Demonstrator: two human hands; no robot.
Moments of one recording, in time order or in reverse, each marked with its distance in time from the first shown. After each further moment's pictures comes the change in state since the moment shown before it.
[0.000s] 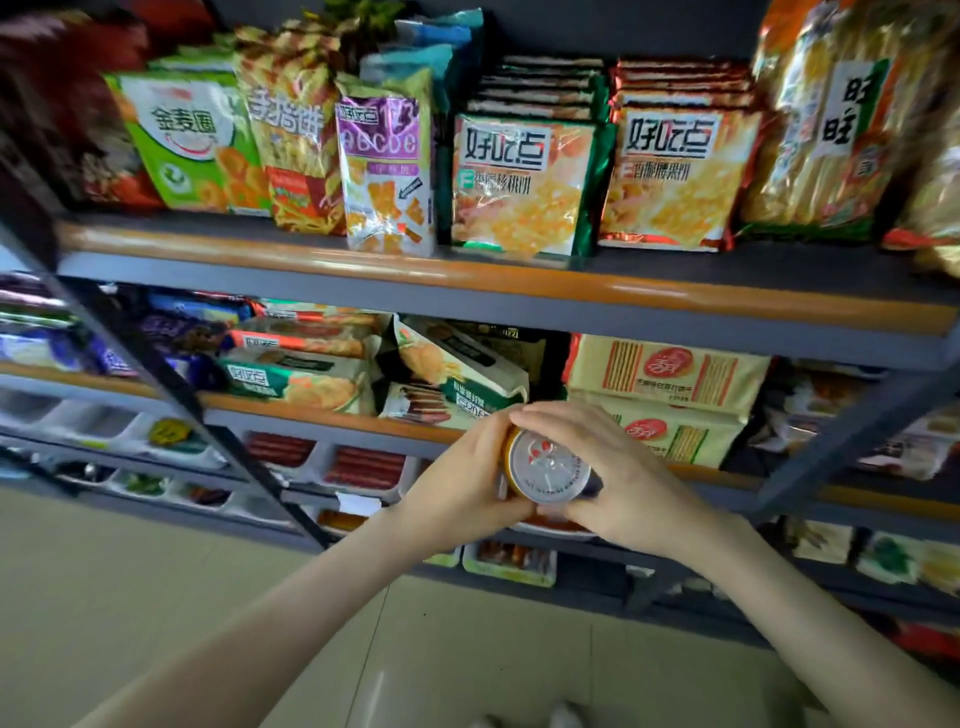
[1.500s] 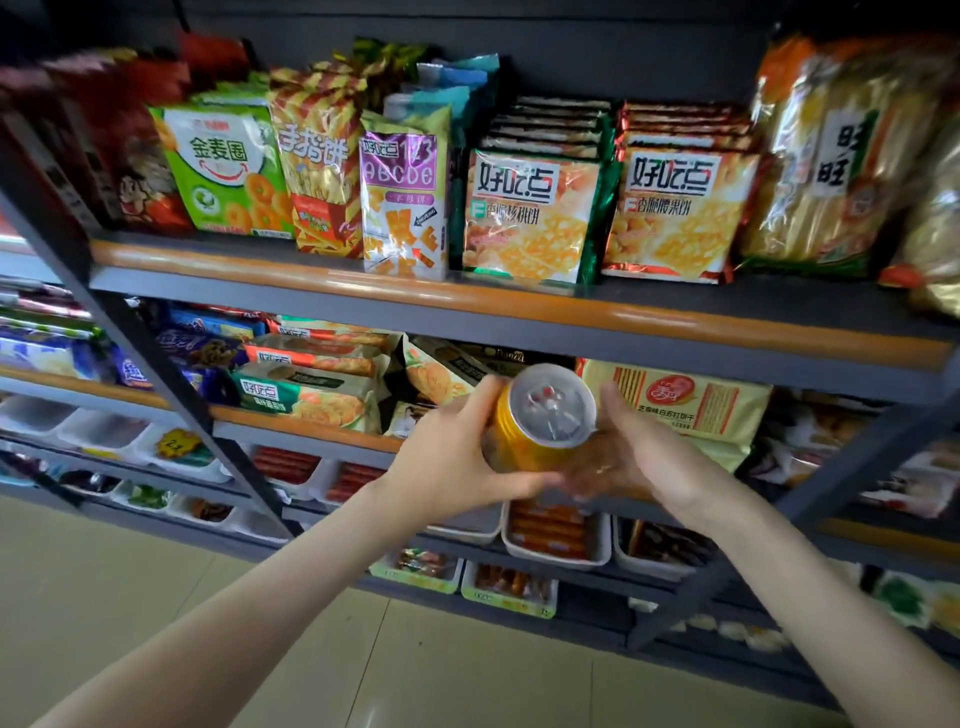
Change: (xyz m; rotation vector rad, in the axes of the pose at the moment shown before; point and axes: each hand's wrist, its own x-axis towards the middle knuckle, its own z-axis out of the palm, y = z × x) left_hand 0.020 0.029 -0.042 0.196 0.168 -0.022; right_hand 0.020 -0.018 -0.040 0.796 0.000 0.700
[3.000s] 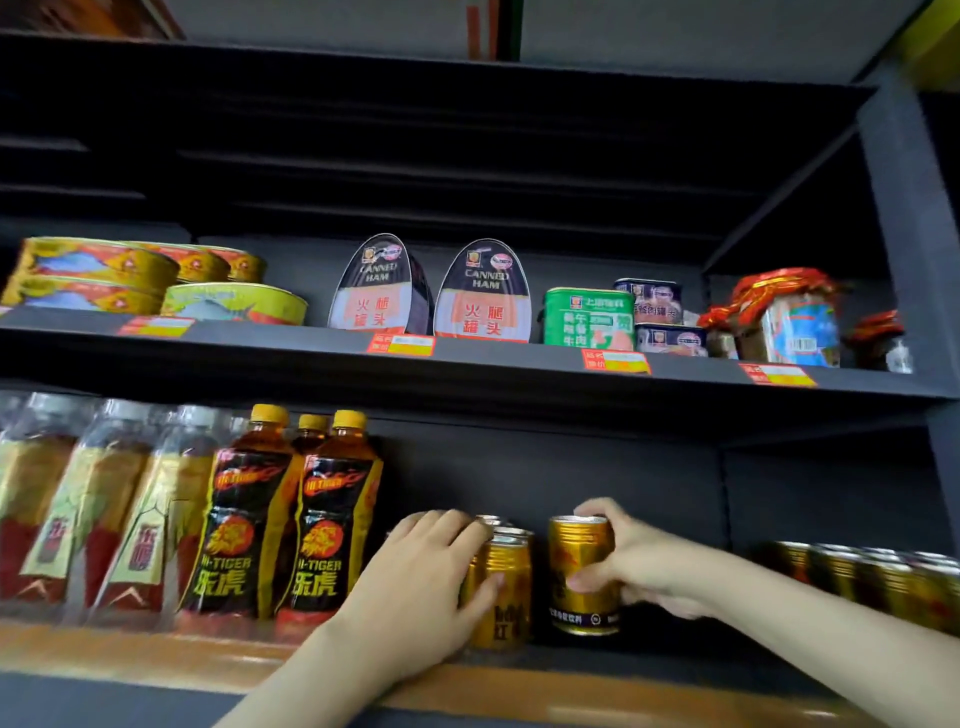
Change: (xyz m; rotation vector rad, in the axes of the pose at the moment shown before) left_hand 0.307 0.105 -0.209 0.625 0.410 0.464; right_hand 0.055 -0.369 -0.168 -0.463 0.395 -0.377
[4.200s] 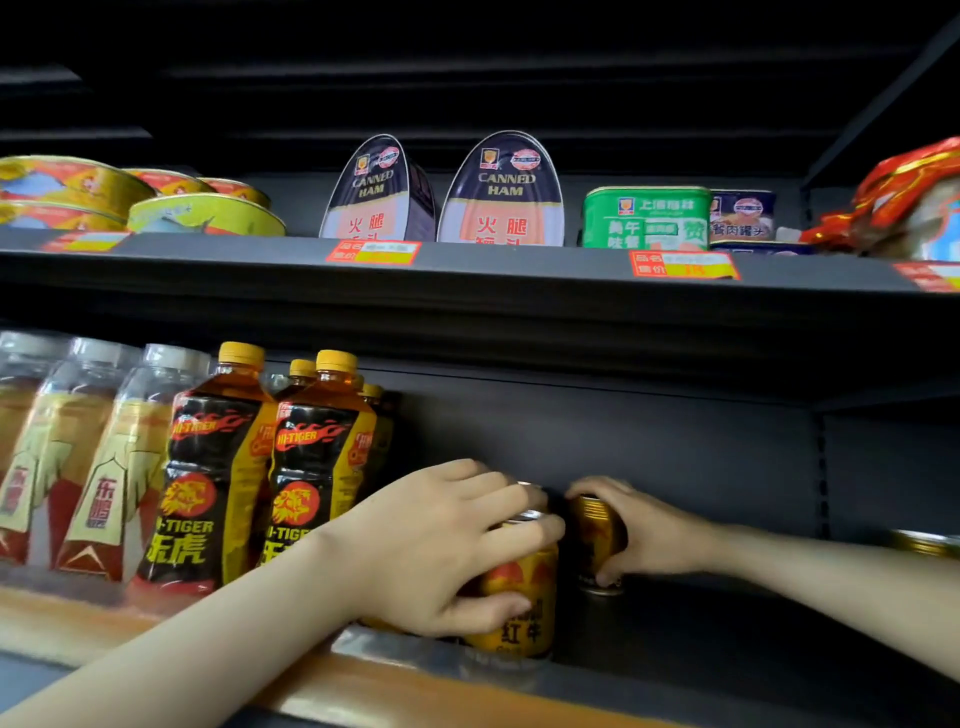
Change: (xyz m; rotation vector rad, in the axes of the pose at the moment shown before) left_hand 0.035 -0.030 0.015 0.277 0.053 0.616; right_hand 0.131 0.065 -0.027 -0.806 -0.046 -0.552
